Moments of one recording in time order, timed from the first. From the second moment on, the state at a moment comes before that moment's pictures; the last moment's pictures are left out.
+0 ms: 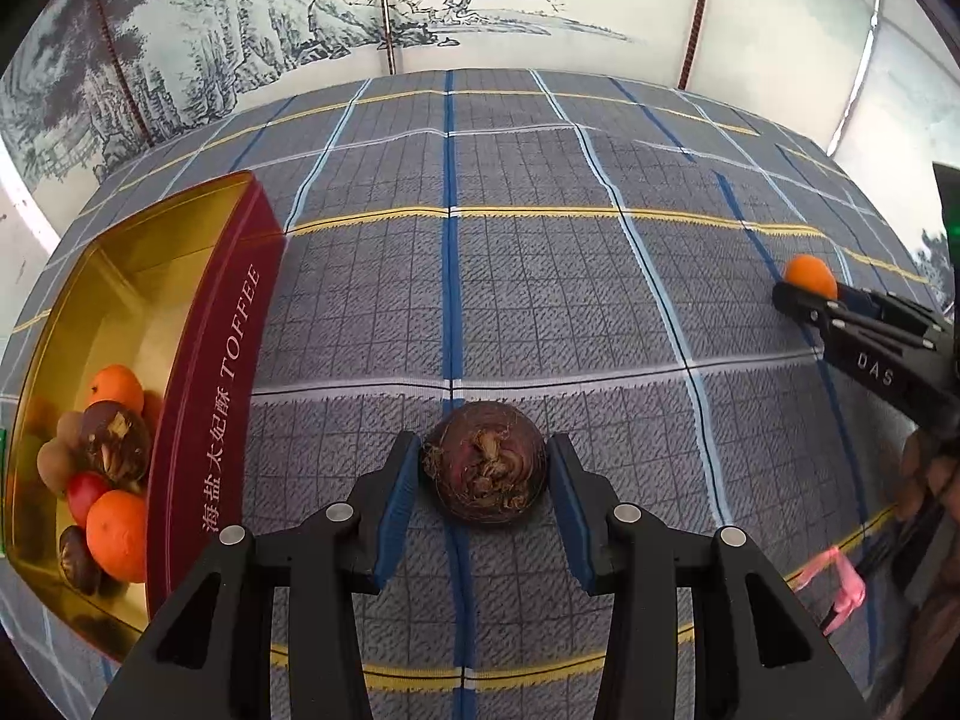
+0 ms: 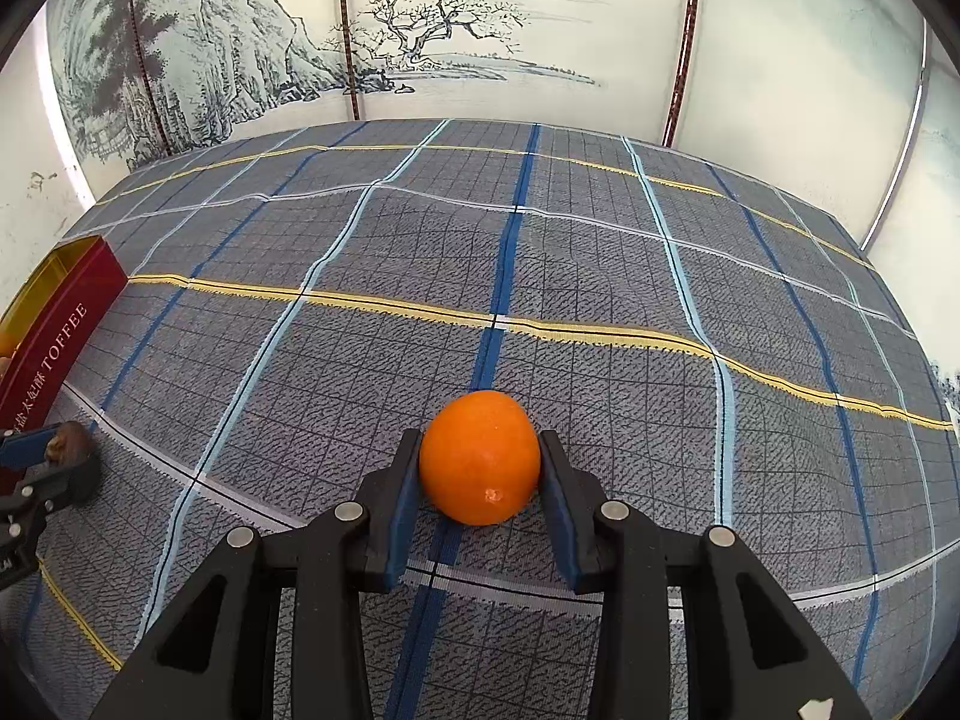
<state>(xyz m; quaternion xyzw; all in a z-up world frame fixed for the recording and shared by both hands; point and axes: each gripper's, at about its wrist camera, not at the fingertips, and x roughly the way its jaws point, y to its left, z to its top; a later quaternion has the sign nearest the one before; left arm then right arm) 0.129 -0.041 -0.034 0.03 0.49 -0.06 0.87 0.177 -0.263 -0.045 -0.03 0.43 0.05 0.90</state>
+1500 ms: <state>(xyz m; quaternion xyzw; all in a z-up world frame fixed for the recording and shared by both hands) 0.108 0.112 0.034 -0.03 0.45 0.07 0.89 0.177 -0.263 -0.044 -0.03 0.43 0.05 0.90</state>
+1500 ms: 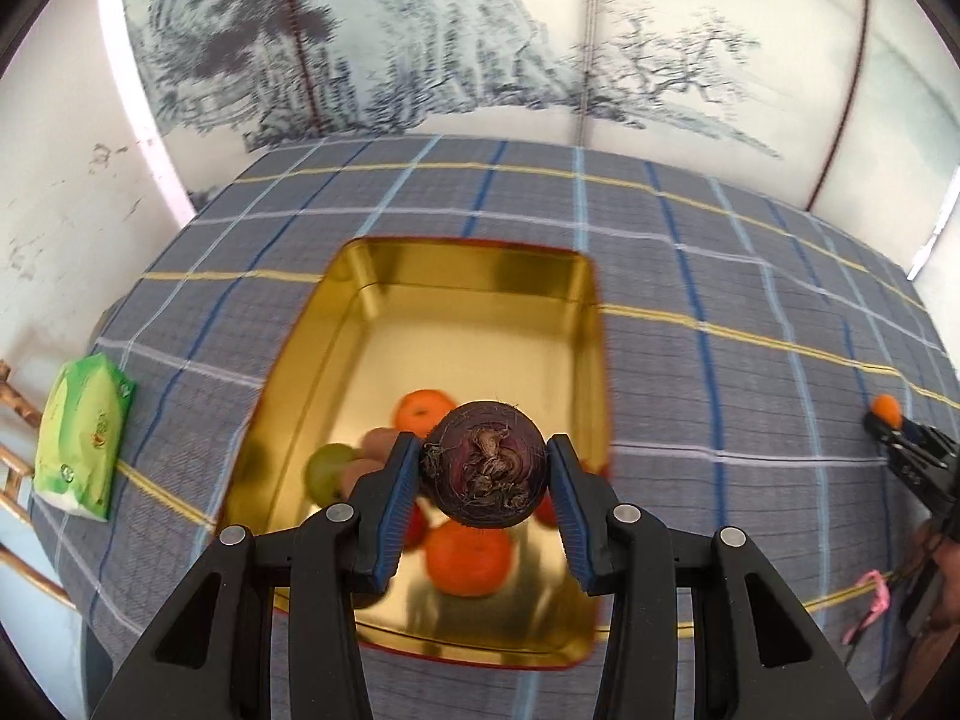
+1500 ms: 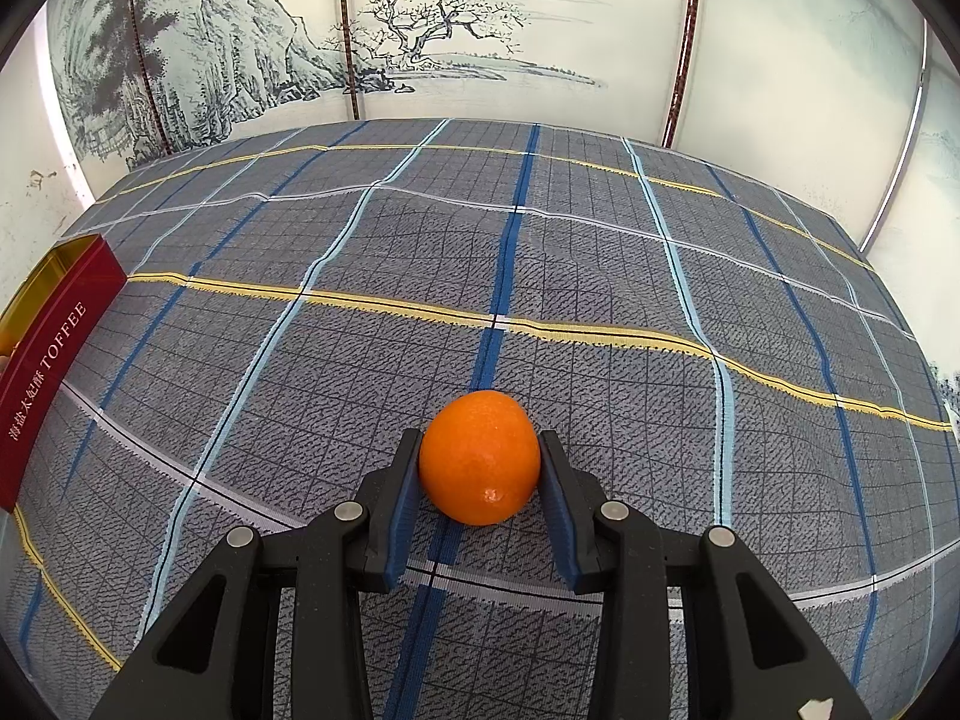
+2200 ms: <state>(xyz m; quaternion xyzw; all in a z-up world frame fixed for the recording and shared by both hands) 0.117 0.140 0.005 0.00 0.47 0.09 0.88 0.177 -0.263 -0.044 -0.03 0.43 0.05 0.90</state>
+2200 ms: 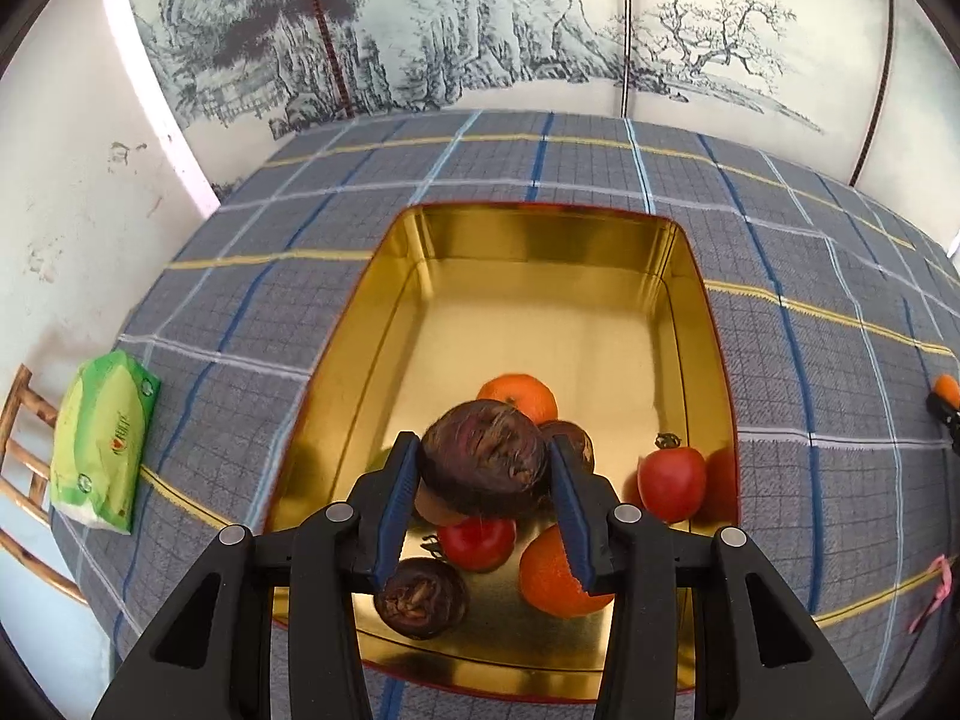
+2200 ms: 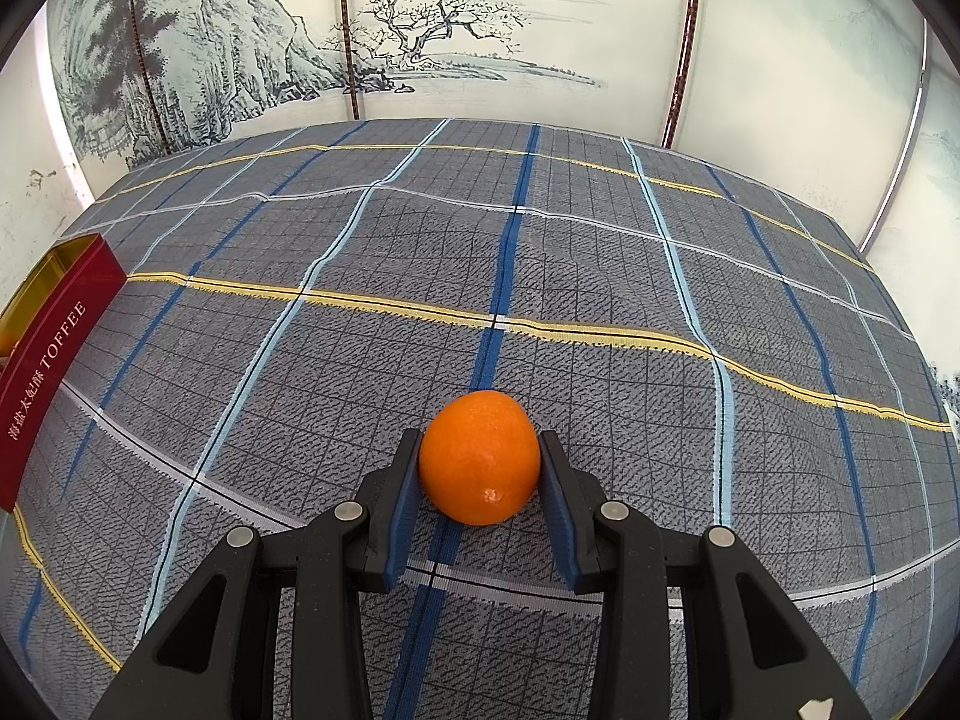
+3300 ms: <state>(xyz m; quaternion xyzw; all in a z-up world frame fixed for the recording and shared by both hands) 0.091 0.140 0.030 0.02 0.42 0.12 0.90 0.178 -0.263 -0.045 -0.03 0.43 0.05 0.90</state>
